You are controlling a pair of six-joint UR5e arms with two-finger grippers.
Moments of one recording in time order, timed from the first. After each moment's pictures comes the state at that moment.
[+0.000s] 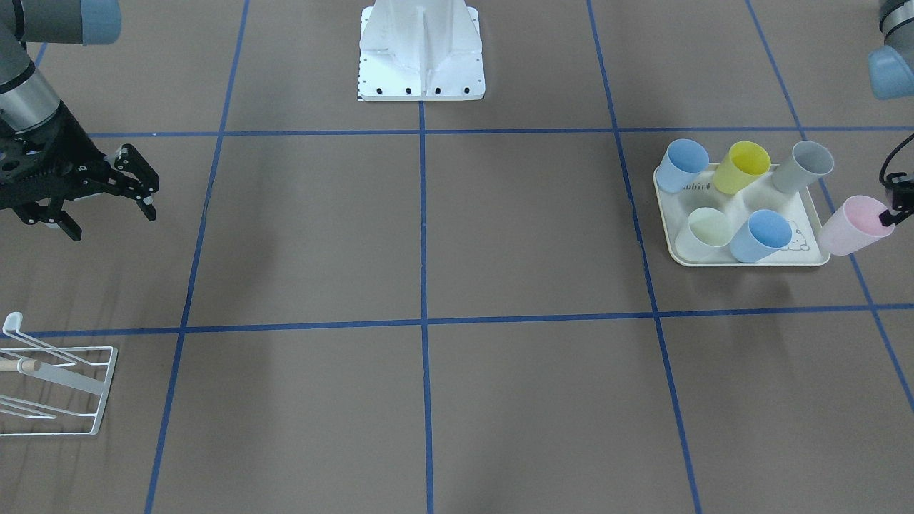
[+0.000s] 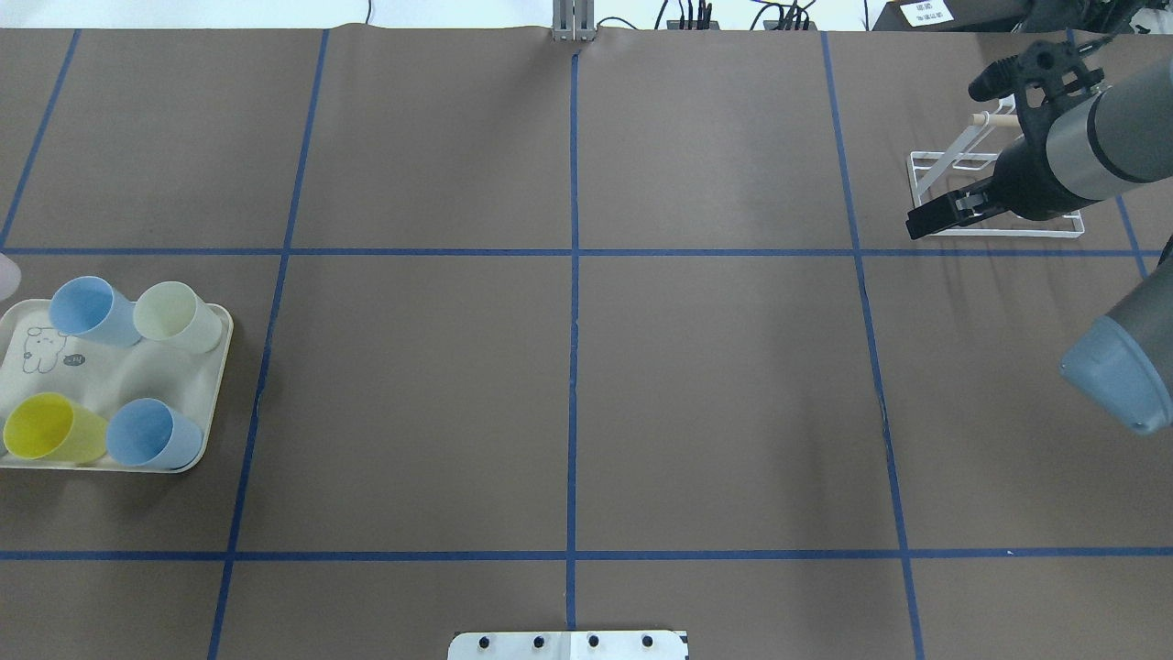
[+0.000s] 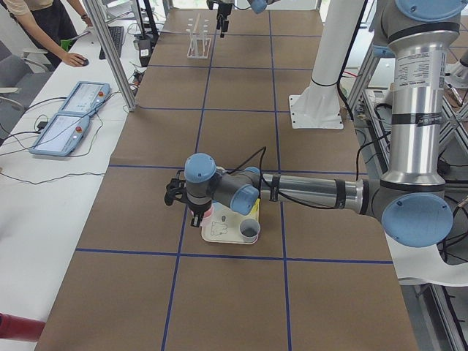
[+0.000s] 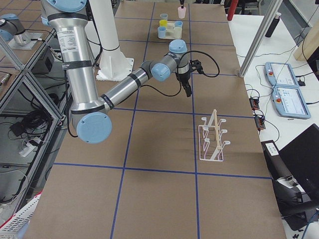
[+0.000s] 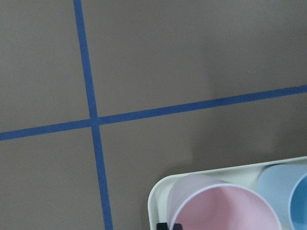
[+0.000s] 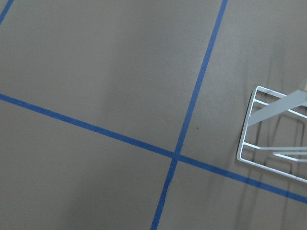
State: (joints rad) left arm -1.39 -1.56 -1.70 -1.85 -2.33 -0.27; right arm 0.98 -1.38 2.01 -1.42 2.03 0.57
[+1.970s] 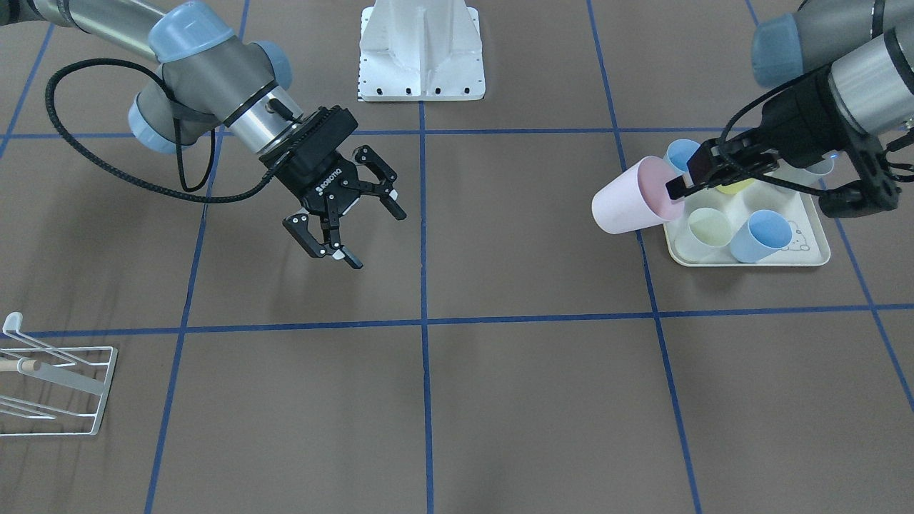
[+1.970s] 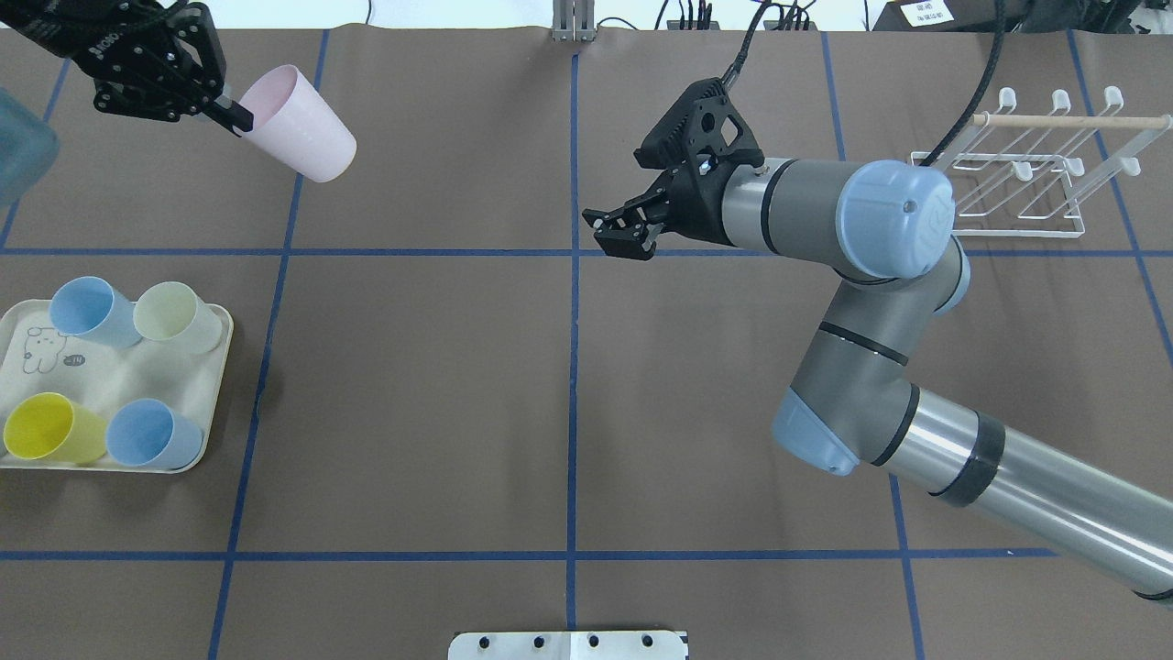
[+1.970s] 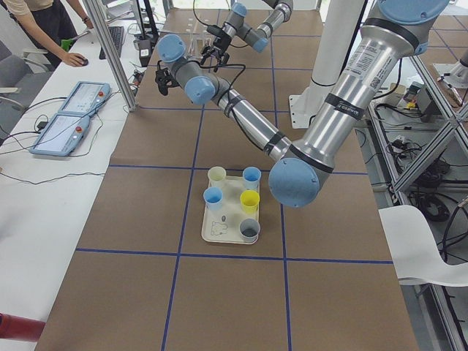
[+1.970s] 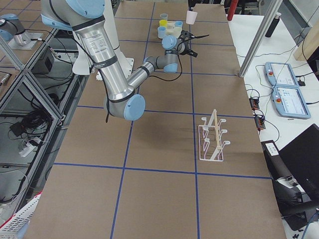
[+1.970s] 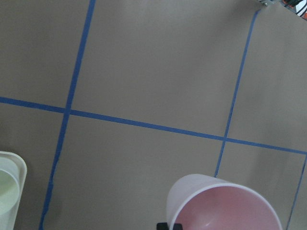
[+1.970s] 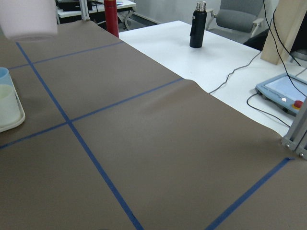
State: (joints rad) left arm -1.18 -2.10 -1.75 -1.74 -2.71 -1.20; right arm 0.62 -1.03 1.61 -0.55 1.64 0.40
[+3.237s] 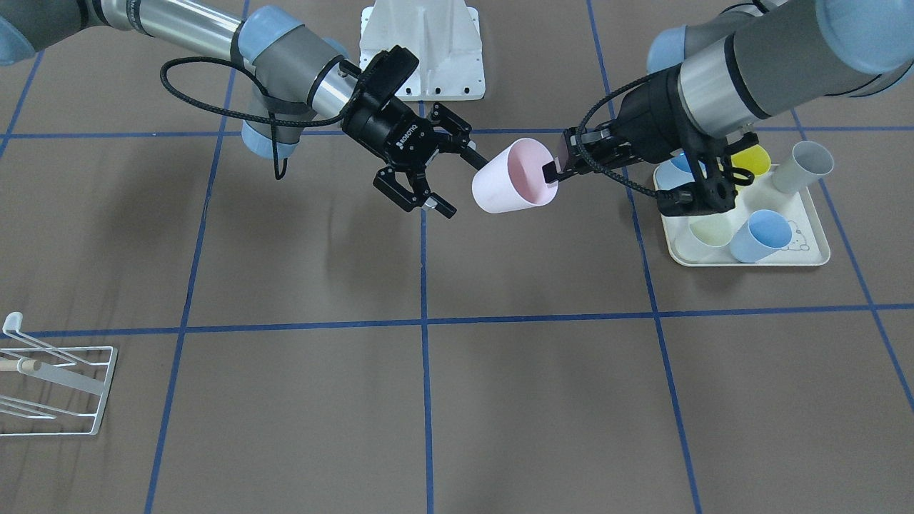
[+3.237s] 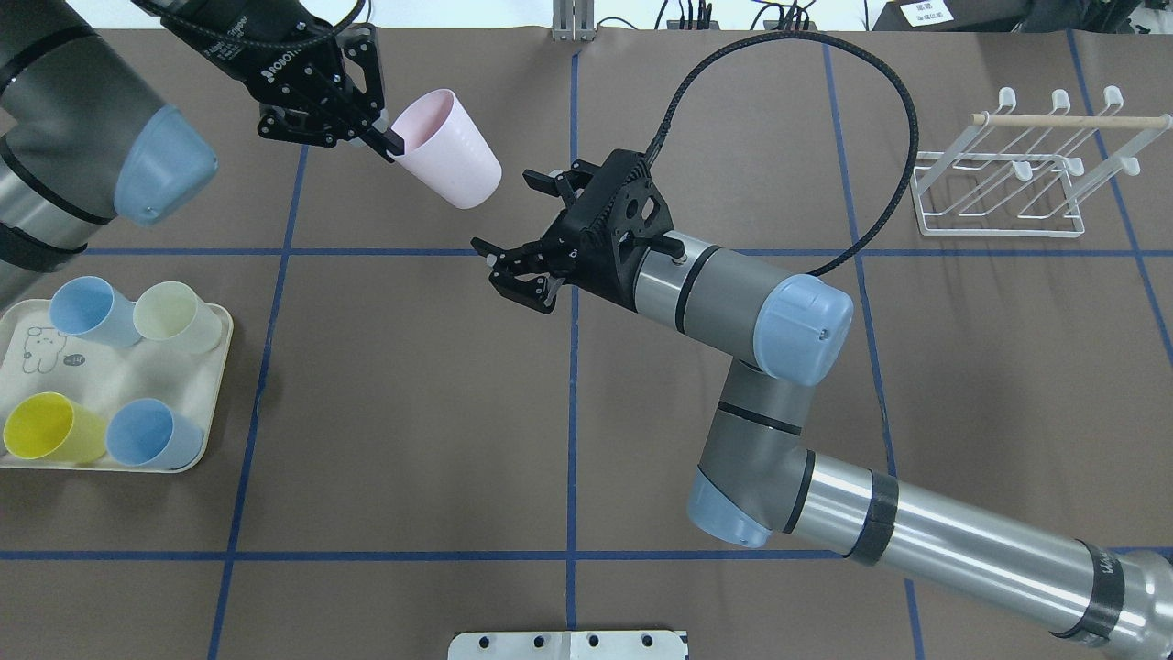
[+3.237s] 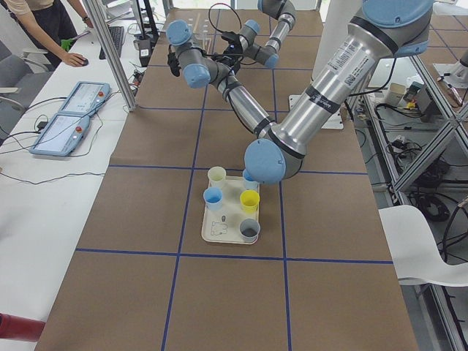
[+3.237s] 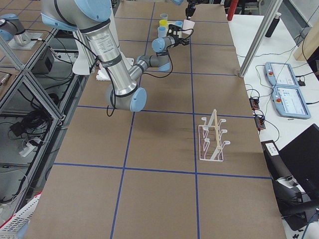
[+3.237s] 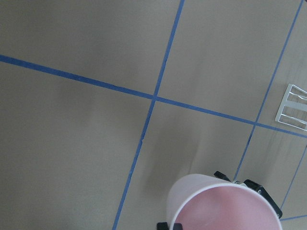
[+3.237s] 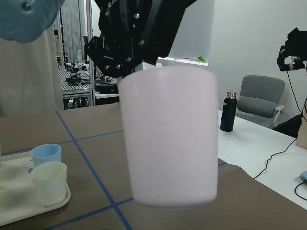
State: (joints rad) left arm -1.04 -2.24 -1.67 -1.91 -2.70 -1.44; right arm 0.48 -0.91 1.50 -0.25 1.44 0.32
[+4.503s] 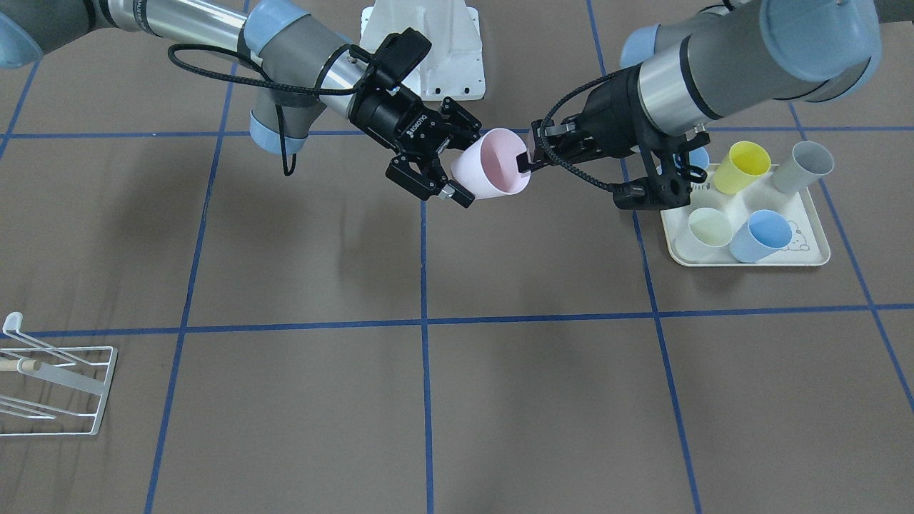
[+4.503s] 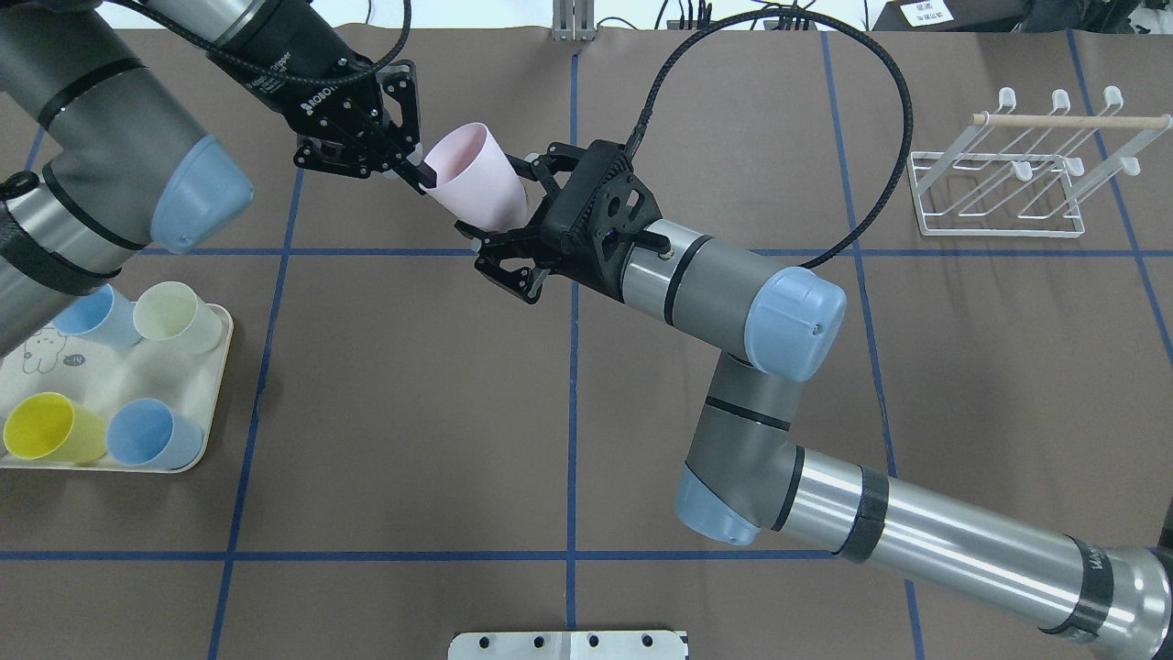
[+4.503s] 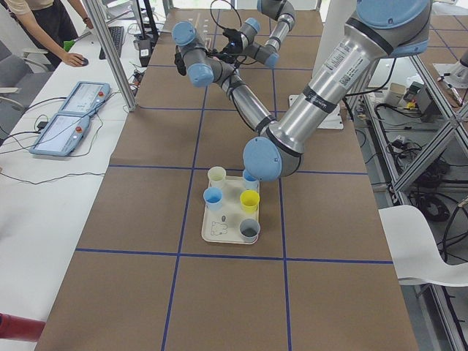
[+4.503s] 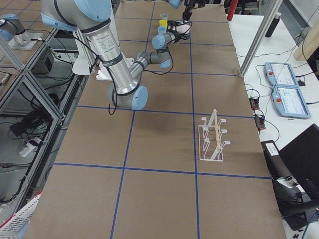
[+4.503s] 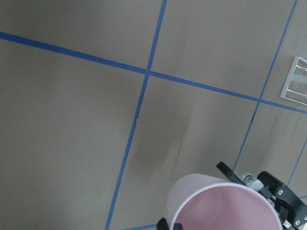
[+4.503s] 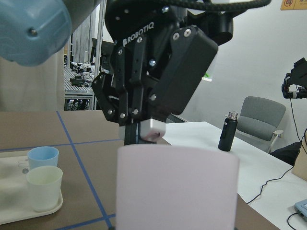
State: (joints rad) left arm -0.99 -2.26 -1.67 -1.91 -2.70 -1.44; right arm 0.48 -0.89 1.51 -0.25 1.43 0.21
